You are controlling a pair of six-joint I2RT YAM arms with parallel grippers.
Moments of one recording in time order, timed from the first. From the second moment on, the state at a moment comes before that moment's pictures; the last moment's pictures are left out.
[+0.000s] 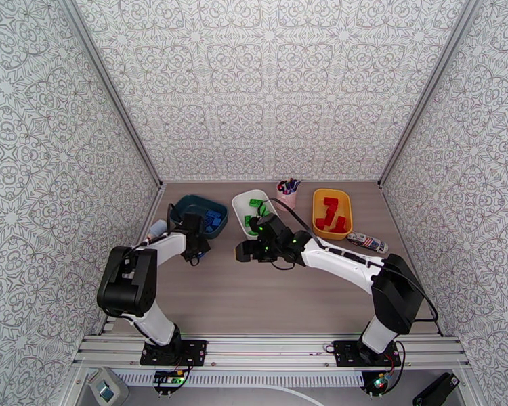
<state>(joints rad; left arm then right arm) -0.10 1.68 0.90 -0.42 -0.12 -0.62 0.85 1.69 1.25 -0.36 -0.30 0.74</state>
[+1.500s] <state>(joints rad) -0.04 1.41 1.19 -0.59 -0.03 -0.52 0.72 1.50 1.22 -0.52 -0.18 0.67</state>
